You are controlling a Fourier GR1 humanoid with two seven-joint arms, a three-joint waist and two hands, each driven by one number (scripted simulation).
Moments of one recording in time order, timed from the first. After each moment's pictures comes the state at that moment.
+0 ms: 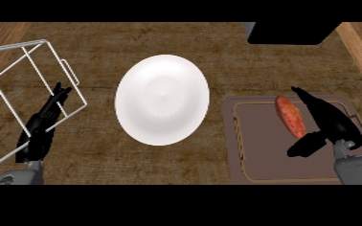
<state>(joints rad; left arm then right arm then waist) -0.06 0.37 0.03 -1.24 0.14 0.04 -0.28 -0.16 -0.53 0.19 -1.51 0.47 0.24 0.54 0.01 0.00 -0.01</state>
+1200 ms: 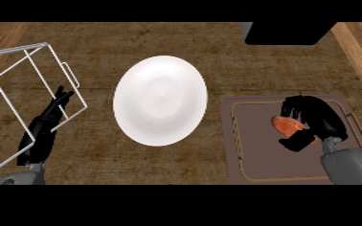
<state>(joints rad) -0.05 0.34 0.06 -1.23 0.12 0.01 -0.27 -0.20 -0.48 0.19 -1.33 0.64 0.10 0.21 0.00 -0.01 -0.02</state>
